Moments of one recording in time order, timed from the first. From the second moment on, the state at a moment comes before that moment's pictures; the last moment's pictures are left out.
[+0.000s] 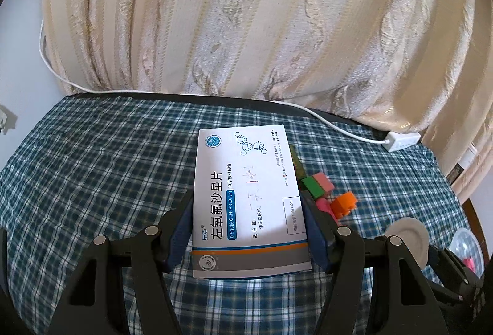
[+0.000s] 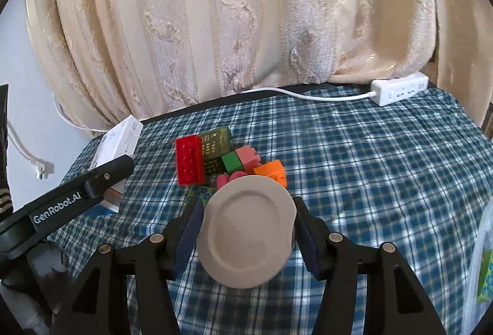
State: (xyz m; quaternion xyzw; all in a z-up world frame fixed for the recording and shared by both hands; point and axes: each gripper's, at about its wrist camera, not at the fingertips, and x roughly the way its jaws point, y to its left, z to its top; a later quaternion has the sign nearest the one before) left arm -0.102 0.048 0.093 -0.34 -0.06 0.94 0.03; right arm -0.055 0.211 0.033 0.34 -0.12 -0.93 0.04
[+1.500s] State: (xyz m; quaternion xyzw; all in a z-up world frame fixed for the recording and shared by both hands) left arm -0.094 0.064 0.098 -0.34 -0.05 0.94 0.05; right arm -0.083 0.211 -0.010 0.41 -0.06 -0.91 0.00
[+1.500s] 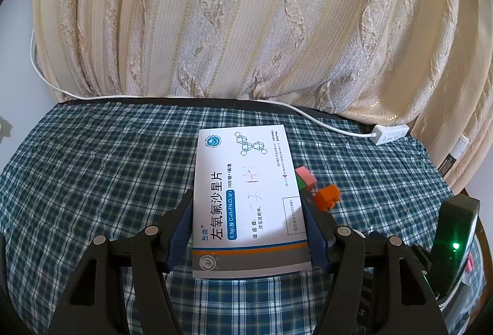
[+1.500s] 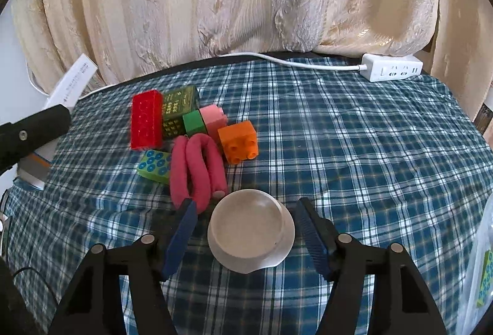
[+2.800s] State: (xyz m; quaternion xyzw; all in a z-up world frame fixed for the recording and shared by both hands) left arm -0.077 0.120 0.077 -0.35 0.02 0.93 0.10; right arm 0.014 0.280 0.031 0.35 -0.13 -0.93 -0.05
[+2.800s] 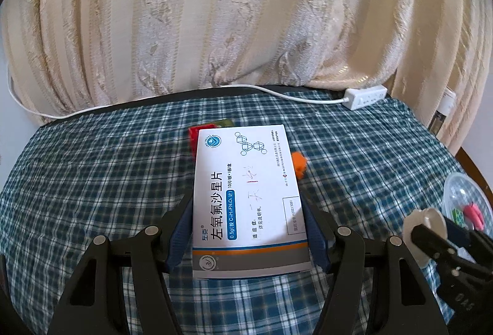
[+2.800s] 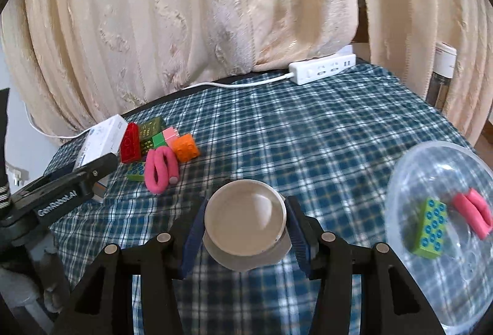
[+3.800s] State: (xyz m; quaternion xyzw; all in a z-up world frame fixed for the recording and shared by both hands) left arm -0.025 0.229 0.097 -0.34 0.07 0.91 0.21; right arm 0.104 0.395 0.038 0.29 -0.19 -0.92 -0.14
